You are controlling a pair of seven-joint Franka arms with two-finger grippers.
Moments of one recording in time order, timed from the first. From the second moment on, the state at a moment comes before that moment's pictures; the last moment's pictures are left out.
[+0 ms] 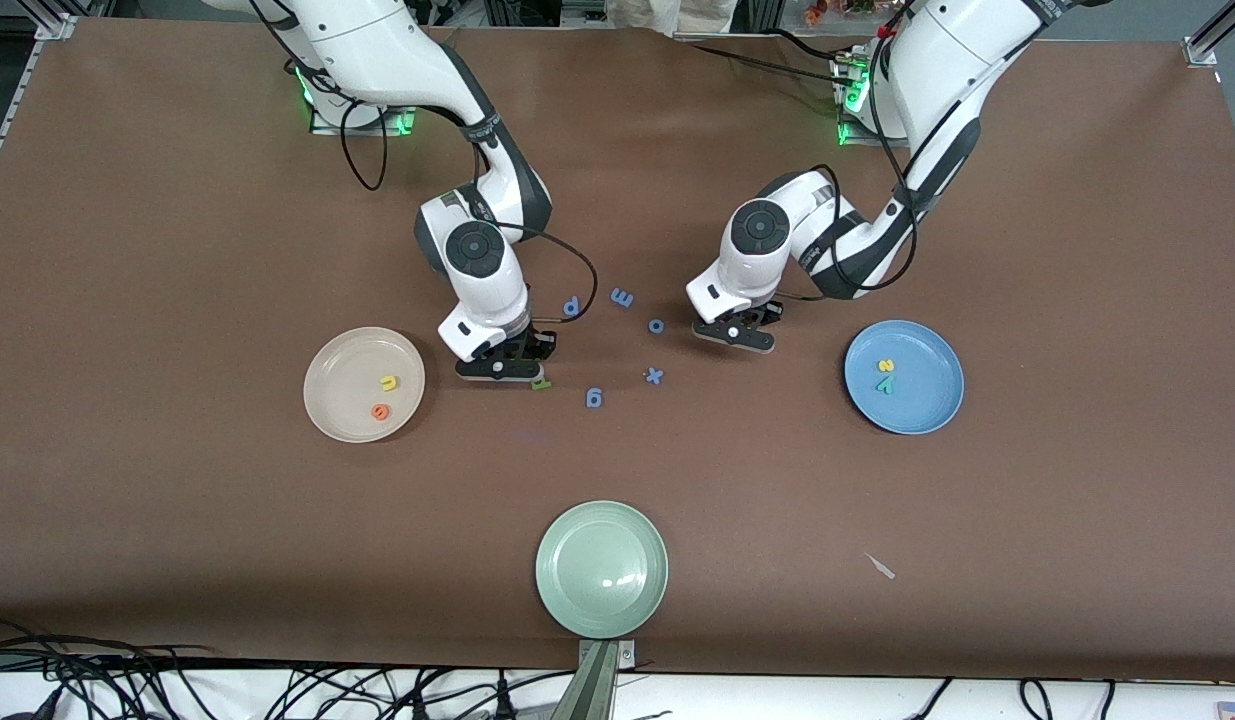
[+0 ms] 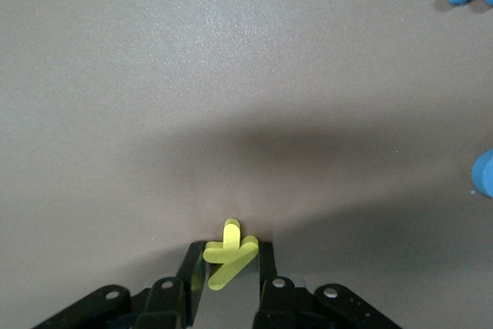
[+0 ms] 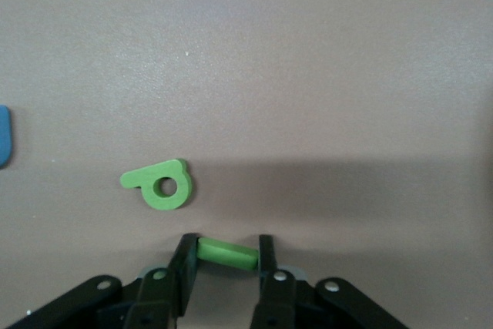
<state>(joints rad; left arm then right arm) -0.11 0.57 -0.50 -2.08 0.43 2.43 -0.66 0.79 0.64 -0.19 -1.89 0.11 2.58 0.57</state>
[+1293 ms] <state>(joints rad) 0.28 0.42 -0.49 -2.03 0.45 2.13 -0.01 0.78 0.58 -0.37 -1.81 0.21 2.33 0.23</state>
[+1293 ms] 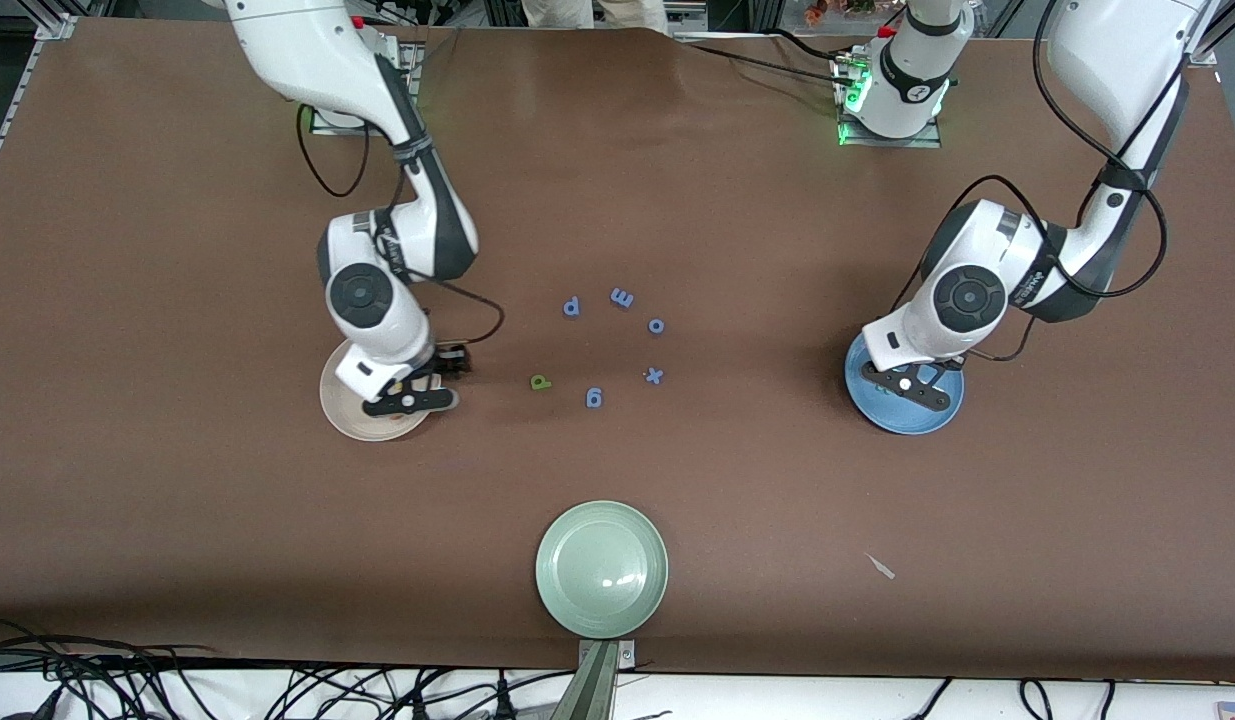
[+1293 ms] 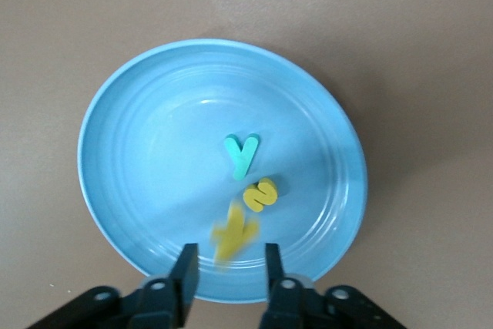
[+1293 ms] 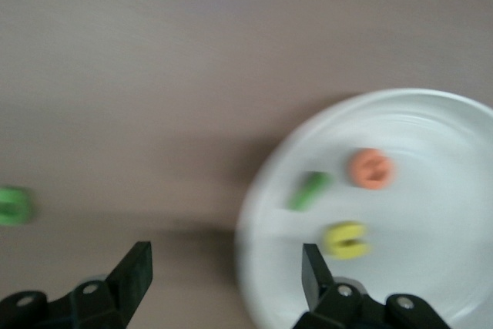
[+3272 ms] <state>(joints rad) 0.00 0.11 -0.15 -1.54 0.06 1.67 -0.02 0.84 0.76 -0.27 -1.68 0.36 2.50 0.45</state>
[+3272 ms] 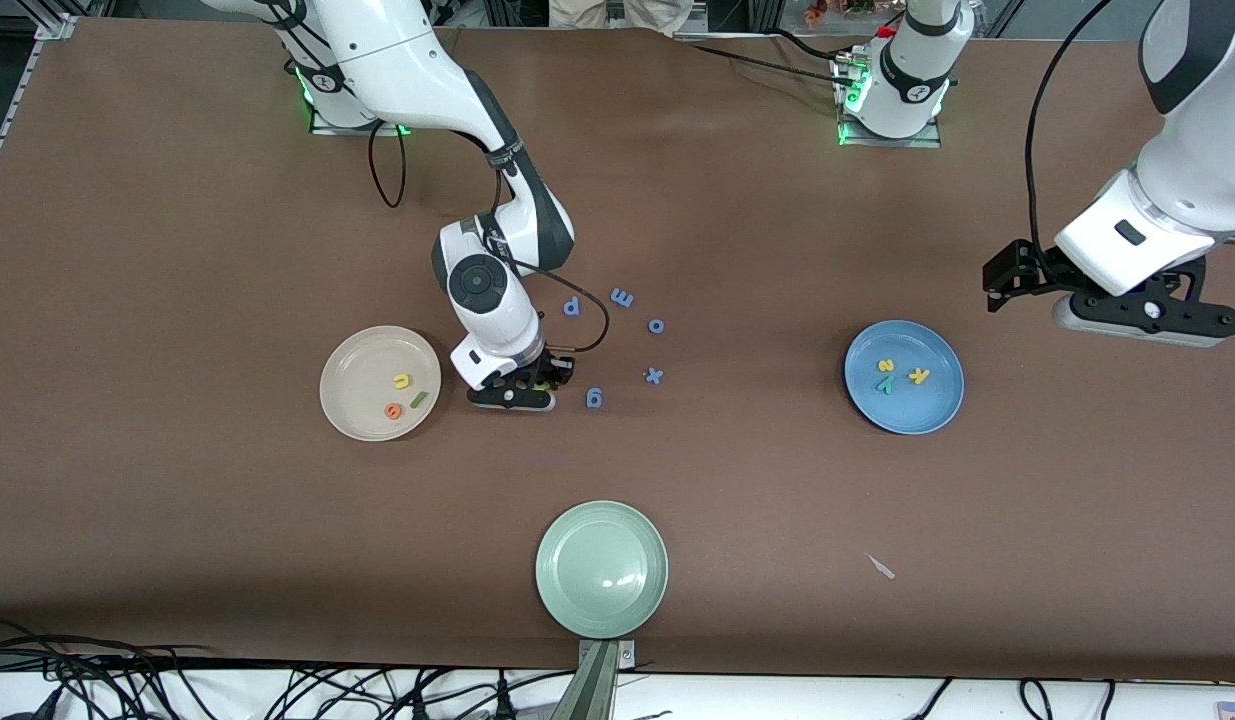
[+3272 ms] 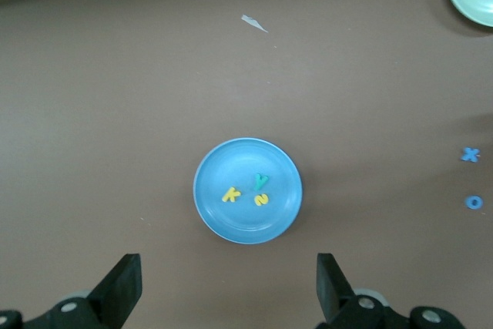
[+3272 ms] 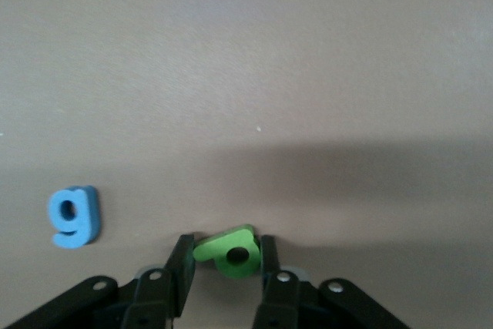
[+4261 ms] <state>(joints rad) -0.09 -0.04 -0.03 -1.75 0.02 1.74 -0.07 0.84 0.68 -0.59 -1.57 0.34 1.97 -0.09</state>
